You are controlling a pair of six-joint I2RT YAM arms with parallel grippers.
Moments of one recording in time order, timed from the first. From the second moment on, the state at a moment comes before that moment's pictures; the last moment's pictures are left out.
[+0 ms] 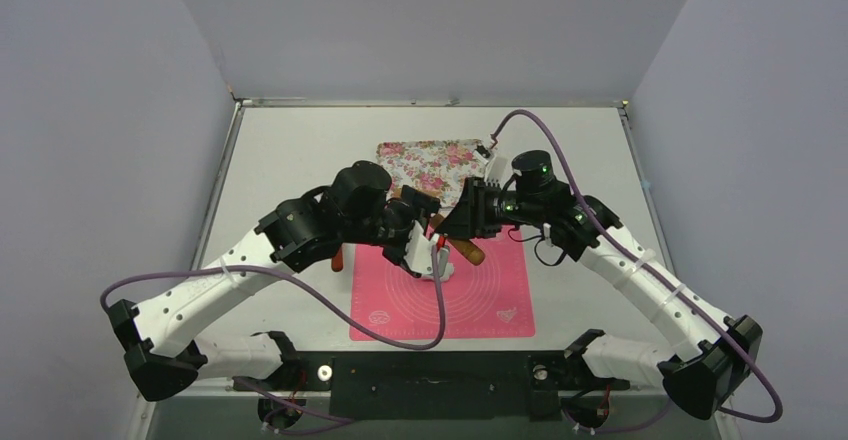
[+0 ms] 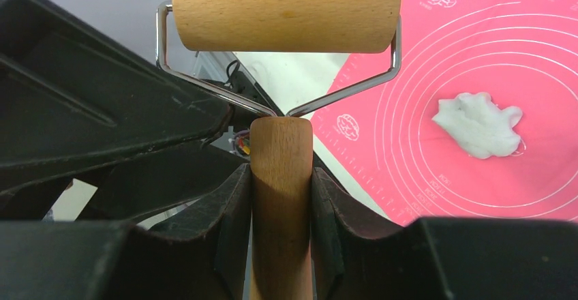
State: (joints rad) left arm -0.96 1.20 1.35 -0.73 0.31 1.02; right arm 0.64 1.15 1.12 -0.52 -0.57 0.64
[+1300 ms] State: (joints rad) left arm -0.96 1.23 1.33 -0.71 0.25 1.11; right arm 0.68 1.12 1.11 -0.47 -0.57 0.65
